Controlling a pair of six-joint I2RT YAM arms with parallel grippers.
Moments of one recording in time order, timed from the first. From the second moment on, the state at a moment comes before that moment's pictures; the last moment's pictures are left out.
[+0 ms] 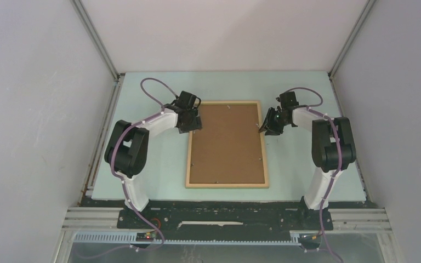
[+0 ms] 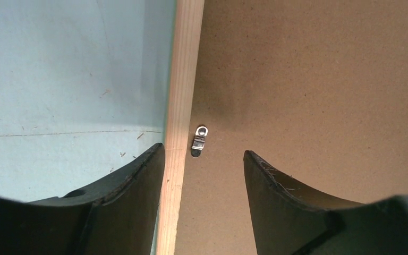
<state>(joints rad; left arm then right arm) -0.42 1.86 1.26 -0.44 -0.10 -0.59 0.12 1.89 1.17 -0.37 -0.34 0.47</state>
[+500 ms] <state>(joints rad) -0.41 1.89 1.26 -0.44 -0.10 -0.58 0.12 1.91 1.21 -0.42 -0.33 0.46</state>
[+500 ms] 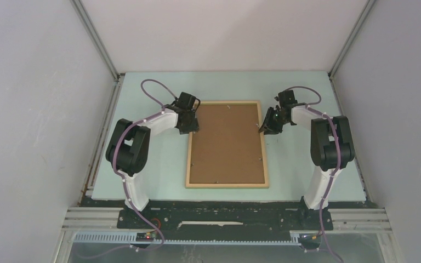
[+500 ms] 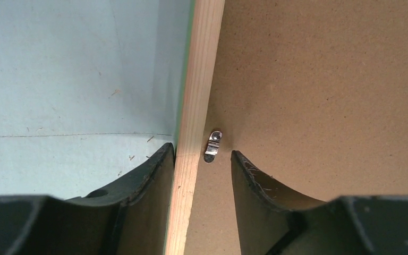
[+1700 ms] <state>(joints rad) -0.30 1.87 1.17 -0.33 0.08 -0.64 0.12 1.92 1.22 -0.43 -0.34 0.45</state>
